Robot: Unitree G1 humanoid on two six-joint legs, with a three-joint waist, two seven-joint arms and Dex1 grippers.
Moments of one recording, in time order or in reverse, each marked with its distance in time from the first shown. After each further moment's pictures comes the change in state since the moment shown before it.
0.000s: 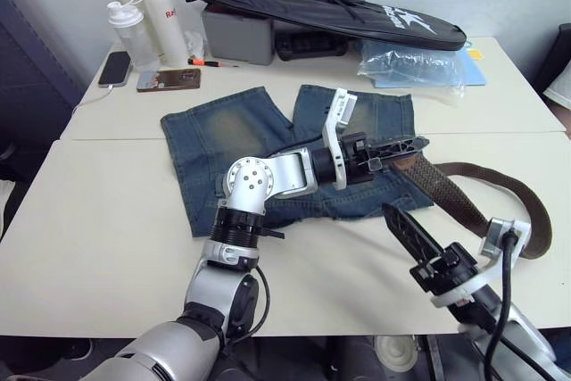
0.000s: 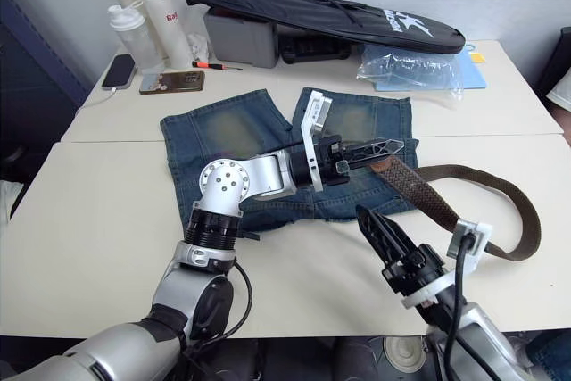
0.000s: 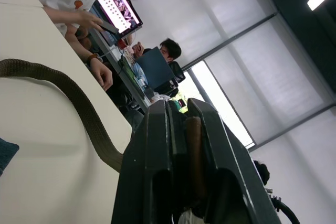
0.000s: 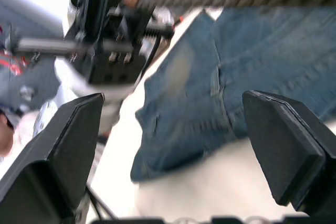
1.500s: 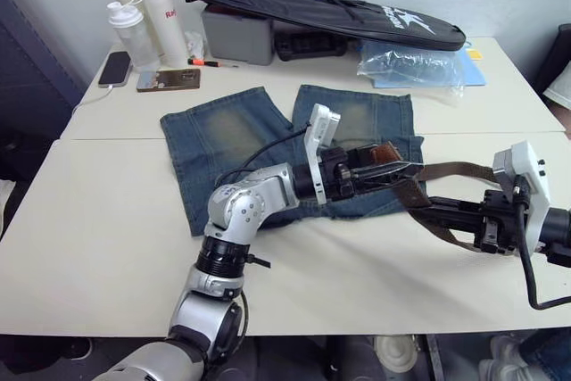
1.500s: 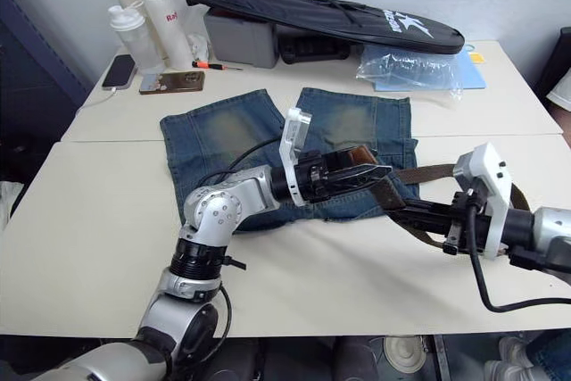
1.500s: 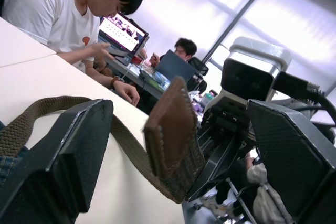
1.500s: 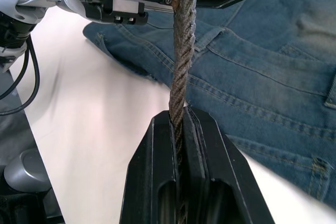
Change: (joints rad) left arm 0.177 0.058 -0.140 -0.219 0.298 -0.239 -0.338; right arm -0.366 -0.798 -0.237 0.230 -0.459 0.438 0.824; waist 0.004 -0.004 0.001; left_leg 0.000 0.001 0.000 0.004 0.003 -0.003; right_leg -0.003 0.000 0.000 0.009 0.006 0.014
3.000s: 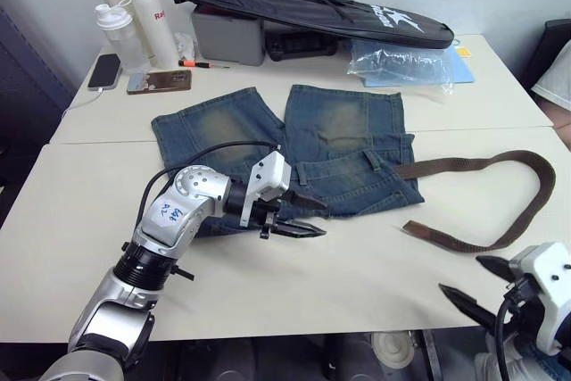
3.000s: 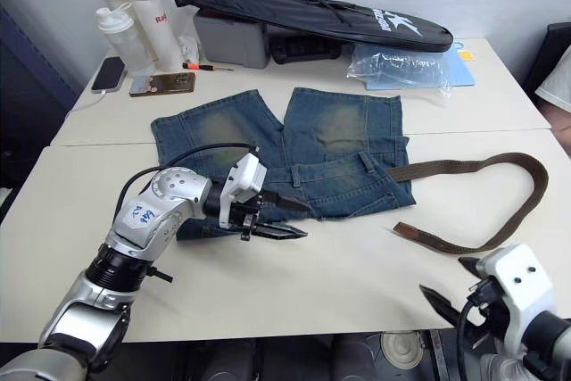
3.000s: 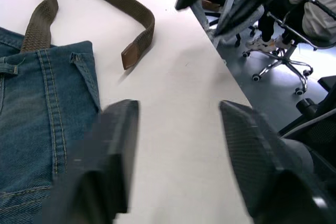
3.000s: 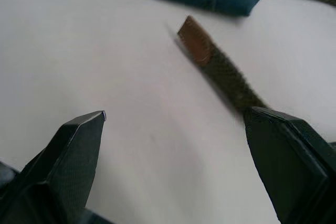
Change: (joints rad) left arm 0.118 0.589 -0.266 -0.156 0.325 -0.432 -0.502; right arm 0.679 0.221 -0.204 -0.283 -0.405 -0.288 -0.234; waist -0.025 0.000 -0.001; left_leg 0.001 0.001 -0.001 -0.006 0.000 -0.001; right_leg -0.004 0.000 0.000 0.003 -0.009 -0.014
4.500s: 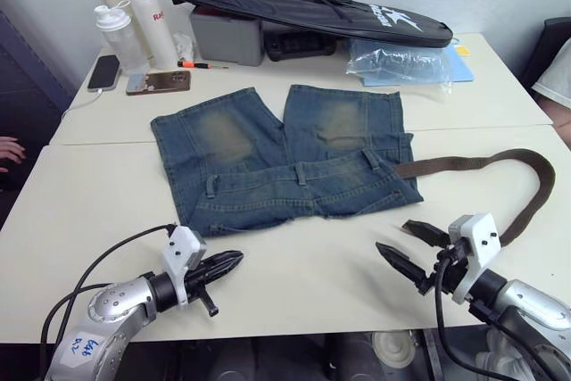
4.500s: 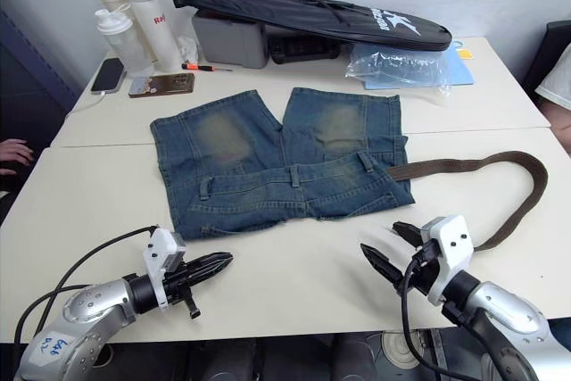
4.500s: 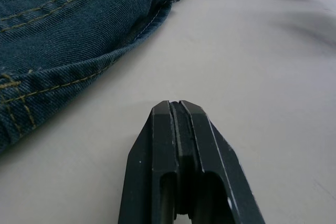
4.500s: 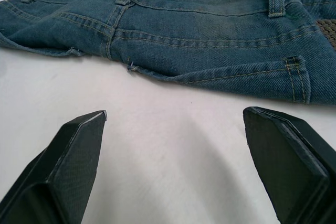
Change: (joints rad) left arm 0.865 0.078 0.381 -0.406 -0.042 0.047 0.484; right arm -0.337 0.215 0.424 0.156 0.033 -0.098 -0.077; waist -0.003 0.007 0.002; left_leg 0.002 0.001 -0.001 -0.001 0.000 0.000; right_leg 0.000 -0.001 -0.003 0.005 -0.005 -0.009
